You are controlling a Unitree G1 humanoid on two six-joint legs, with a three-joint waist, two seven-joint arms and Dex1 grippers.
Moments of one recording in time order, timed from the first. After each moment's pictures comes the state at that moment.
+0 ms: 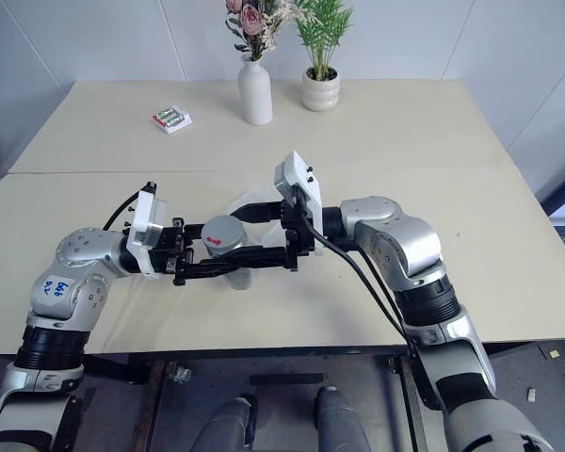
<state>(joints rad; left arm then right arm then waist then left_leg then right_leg) -0.50 0.61 0.03 -0.03 -0.52 0.30 -1.20 -0.86 -0.35 0.19 -0.03 0.57 0.73 1.11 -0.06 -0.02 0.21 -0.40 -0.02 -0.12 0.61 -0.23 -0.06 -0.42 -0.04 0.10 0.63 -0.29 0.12</state>
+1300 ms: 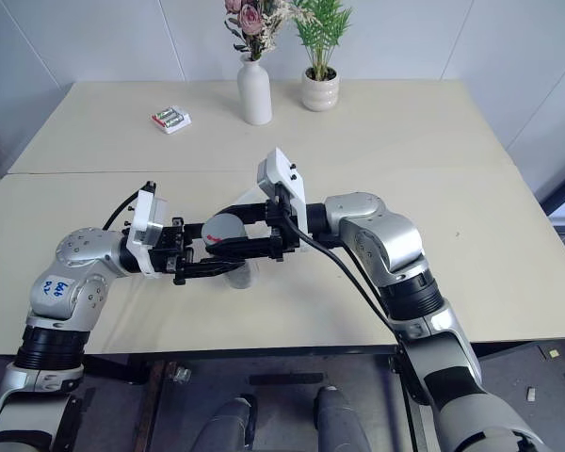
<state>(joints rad) -0.50 0.61 0.03 -0.04 -0.53 0.30 -1.19 -0.90 -0.29 0.22 0.02 0.53 0.67 1.12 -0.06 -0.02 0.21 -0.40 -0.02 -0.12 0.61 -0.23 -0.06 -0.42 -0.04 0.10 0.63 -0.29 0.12</state>
